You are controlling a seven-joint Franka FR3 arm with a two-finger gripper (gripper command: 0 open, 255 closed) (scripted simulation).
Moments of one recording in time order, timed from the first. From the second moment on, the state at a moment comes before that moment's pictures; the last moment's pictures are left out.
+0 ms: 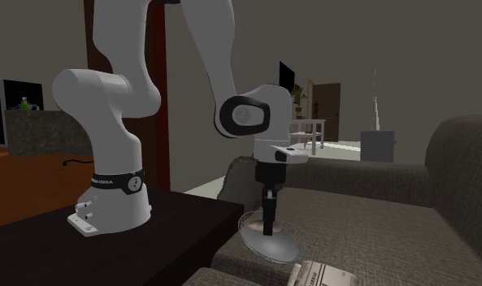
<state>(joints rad) 0.00 0.20 0.30 -2.68 -0.39 2.82 0.33</state>
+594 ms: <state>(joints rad) 0.00 0.20 0.30 -2.68 -0.39 2.82 0.33</state>
